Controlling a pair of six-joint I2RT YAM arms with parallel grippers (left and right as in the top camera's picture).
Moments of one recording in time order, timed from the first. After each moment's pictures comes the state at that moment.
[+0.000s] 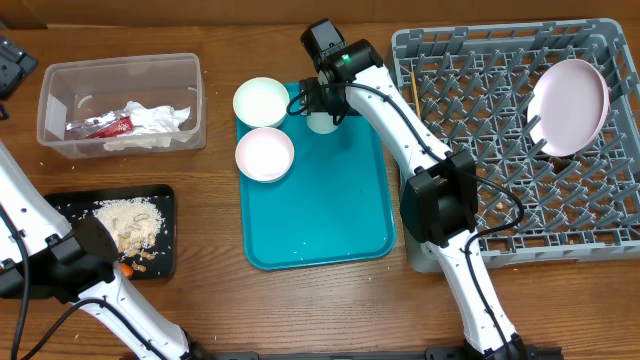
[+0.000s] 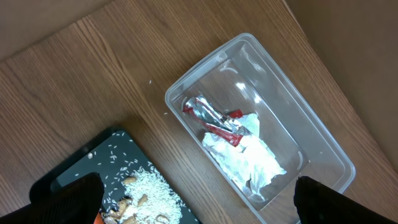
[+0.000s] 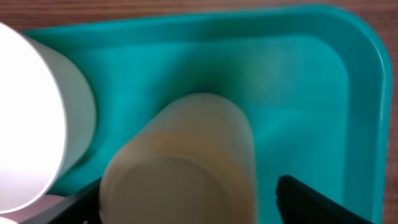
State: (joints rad) left arm 0.52 2.15 2.75 -1.62 -0.08 -0.48; right arm 0.50 2.58 2.52 -1.19 0.03 0.46
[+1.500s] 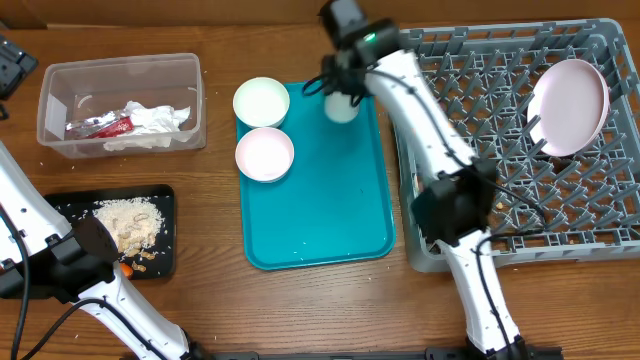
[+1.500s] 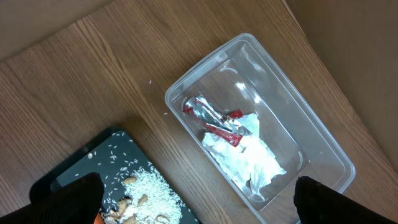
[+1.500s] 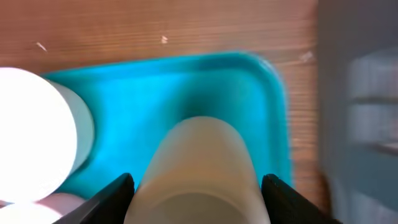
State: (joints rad) left arm 0.52 2.15 2.75 -1.62 -0.08 -0.48; right arm 0.44 2.52 2.66 -1.32 0.08 0.46
